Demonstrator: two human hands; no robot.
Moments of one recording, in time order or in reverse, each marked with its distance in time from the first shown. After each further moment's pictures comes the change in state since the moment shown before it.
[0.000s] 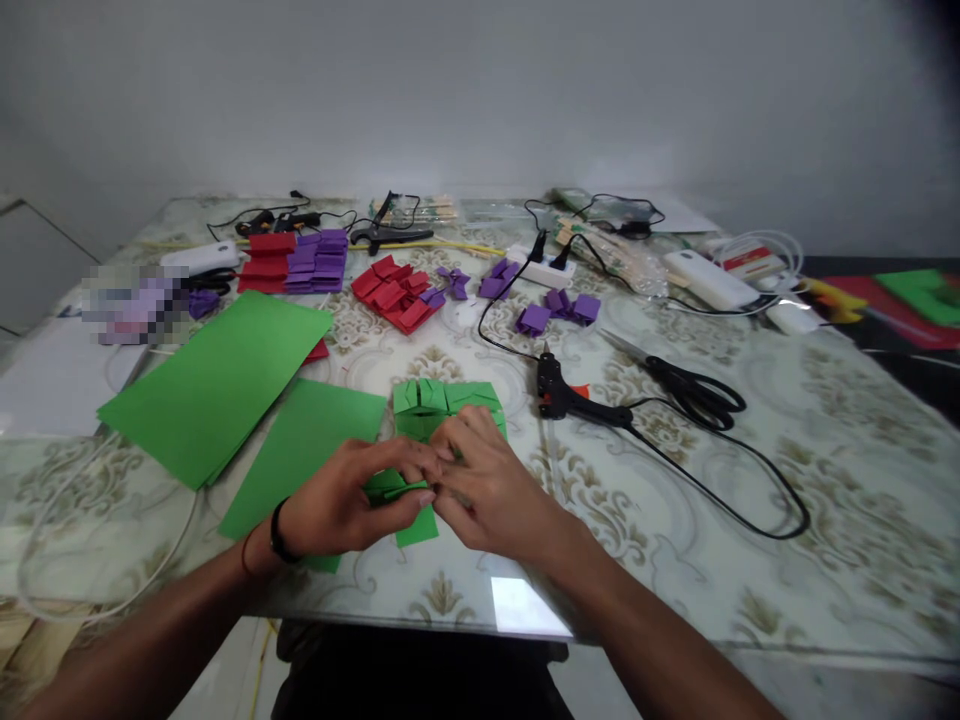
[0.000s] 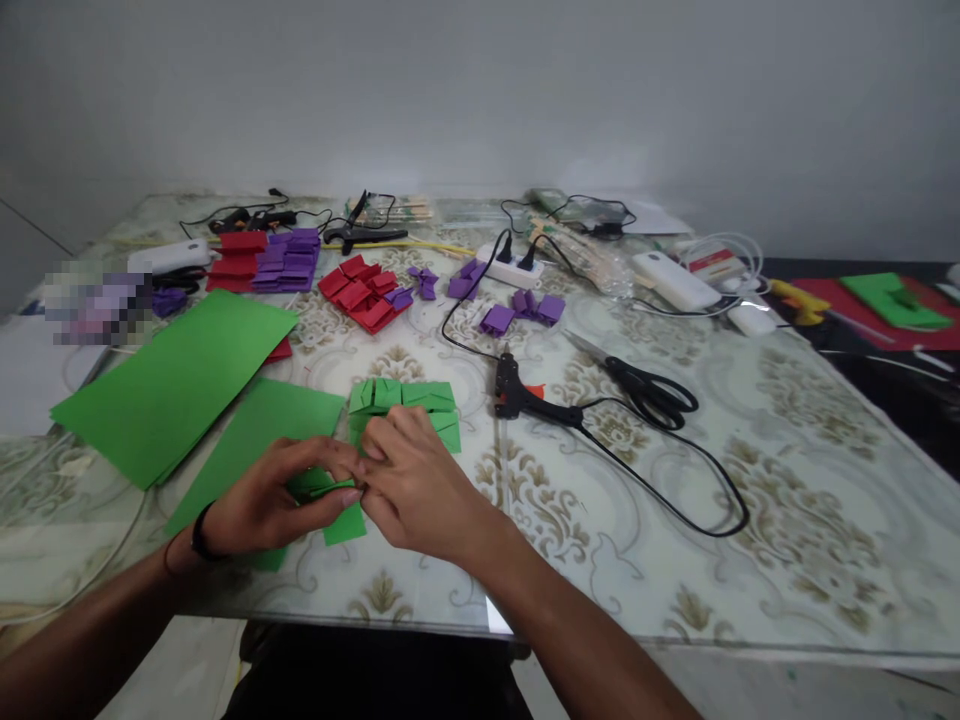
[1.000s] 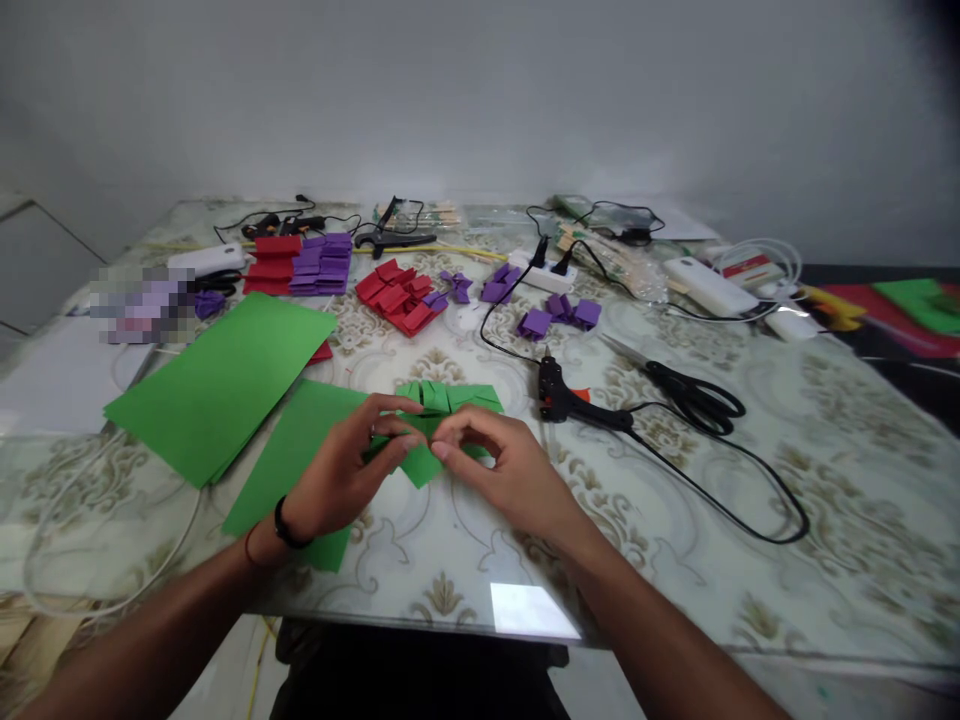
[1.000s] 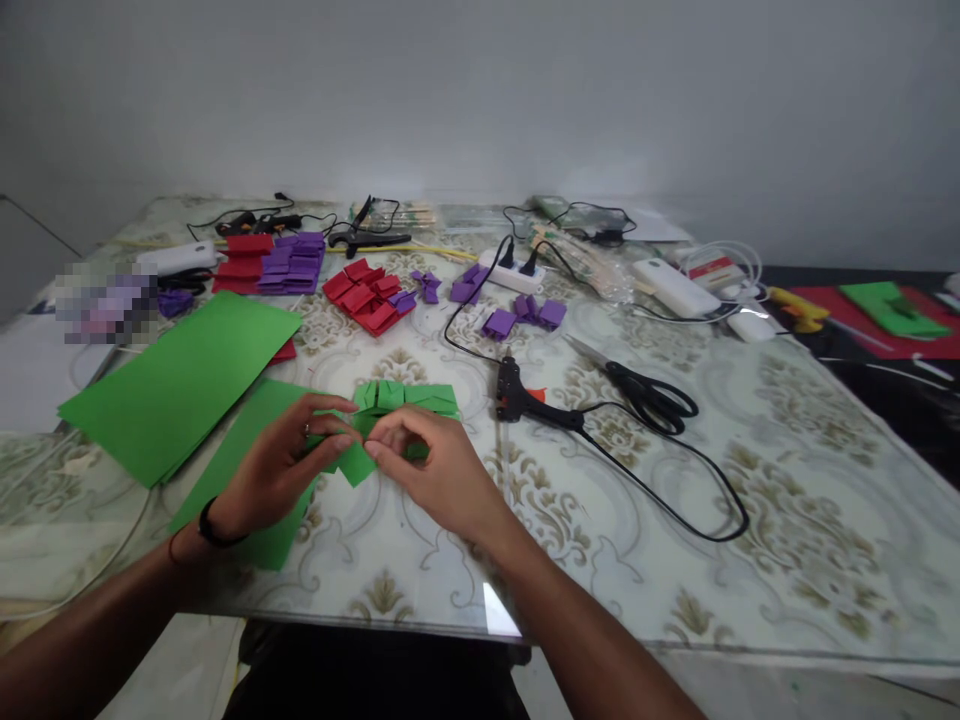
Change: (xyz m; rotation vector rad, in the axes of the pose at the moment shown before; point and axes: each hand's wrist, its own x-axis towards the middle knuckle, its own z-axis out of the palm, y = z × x) left_hand 0.001 -0.009 0.000 -0.026 0.203 -0.305; right_hand 0.007 0.005 -0.006 0.633 0.053 0.655
